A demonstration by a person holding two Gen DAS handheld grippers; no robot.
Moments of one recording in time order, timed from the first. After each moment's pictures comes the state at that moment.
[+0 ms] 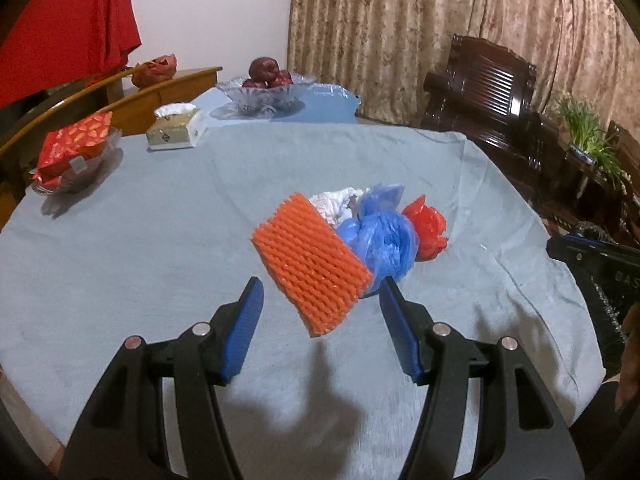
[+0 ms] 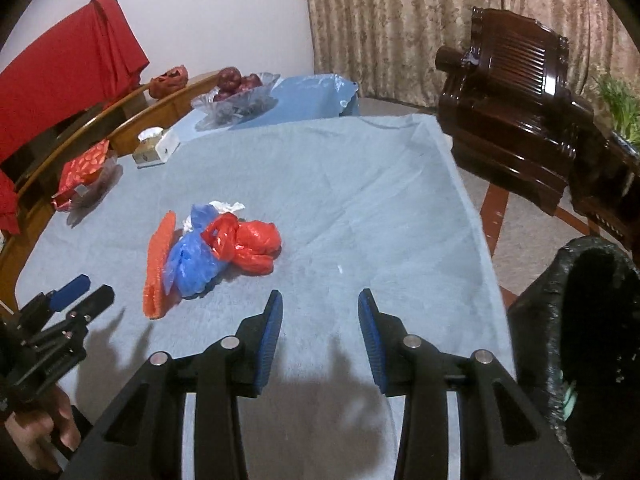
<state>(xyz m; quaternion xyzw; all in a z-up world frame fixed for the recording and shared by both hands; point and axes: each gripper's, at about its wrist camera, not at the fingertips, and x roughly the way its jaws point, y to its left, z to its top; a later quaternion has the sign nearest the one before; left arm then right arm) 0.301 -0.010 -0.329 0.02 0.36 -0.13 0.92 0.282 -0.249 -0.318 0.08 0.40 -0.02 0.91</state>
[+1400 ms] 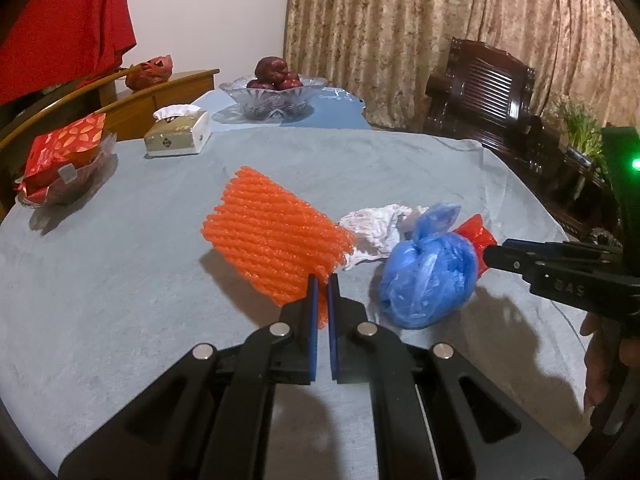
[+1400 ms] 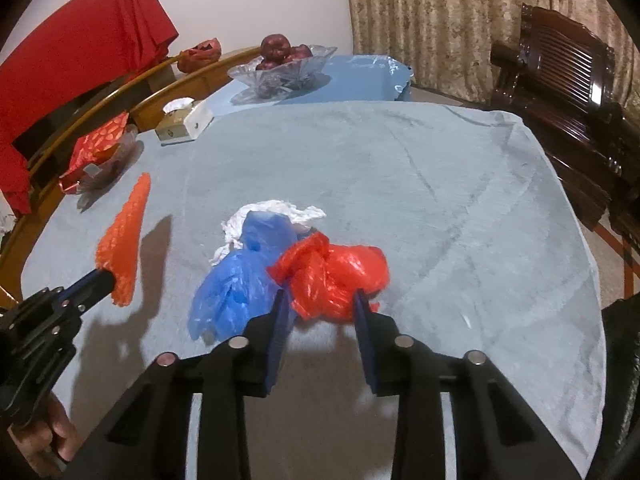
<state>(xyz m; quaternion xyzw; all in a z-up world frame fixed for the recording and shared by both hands) 0.345 0.030 -0.336 0.02 0.35 -0.14 0.92 0.368 -0.176 -0.349 0.06 0.42 0.04 0.90</state>
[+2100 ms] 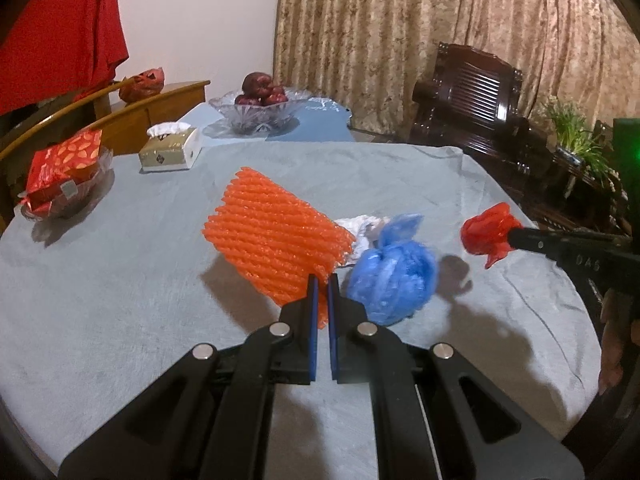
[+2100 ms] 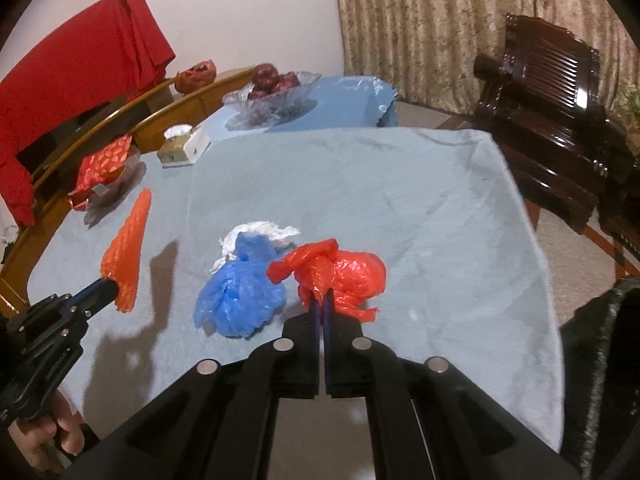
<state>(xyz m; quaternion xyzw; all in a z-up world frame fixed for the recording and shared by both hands) 0.319 0.017 -0.310 0.03 0.34 -0.16 0.93 0.322 -0.211 -0.306 0.07 0.39 0.03 0.92</state>
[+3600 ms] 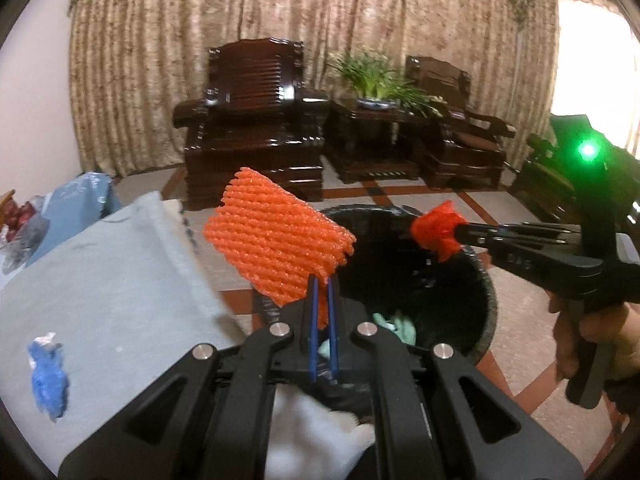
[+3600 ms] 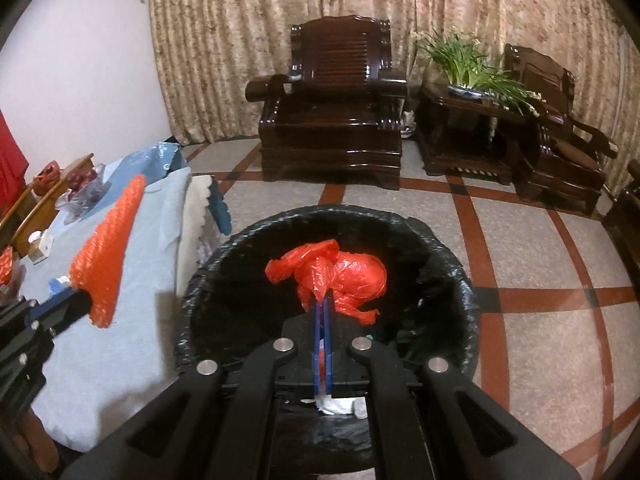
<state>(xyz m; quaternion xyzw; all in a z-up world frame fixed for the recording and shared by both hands) 0.167 -0.353 -0.273 0.13 0.29 -0.46 0.83 0.091 -0.520 -0.272 0.15 0.34 -0.25 0.90</state>
